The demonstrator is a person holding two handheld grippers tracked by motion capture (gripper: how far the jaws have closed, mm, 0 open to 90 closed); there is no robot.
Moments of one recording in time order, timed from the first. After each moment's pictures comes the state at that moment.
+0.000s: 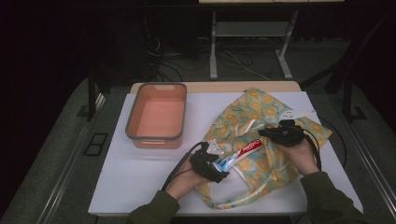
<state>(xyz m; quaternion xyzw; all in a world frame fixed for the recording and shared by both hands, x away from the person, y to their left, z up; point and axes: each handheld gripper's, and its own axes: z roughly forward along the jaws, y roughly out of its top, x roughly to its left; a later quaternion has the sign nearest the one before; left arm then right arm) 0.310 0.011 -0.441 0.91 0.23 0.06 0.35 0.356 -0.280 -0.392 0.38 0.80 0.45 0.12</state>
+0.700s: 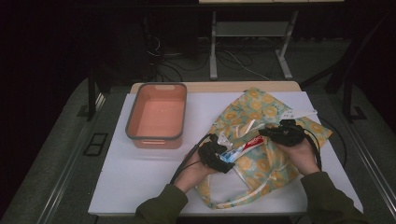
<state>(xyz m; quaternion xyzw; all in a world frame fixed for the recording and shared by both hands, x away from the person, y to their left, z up) 0.334 -0.018 -0.424 0.91 0.24 0.07 0.34 0.356 -0.281 -0.391 0.38 0.80 0.45 0.12</state>
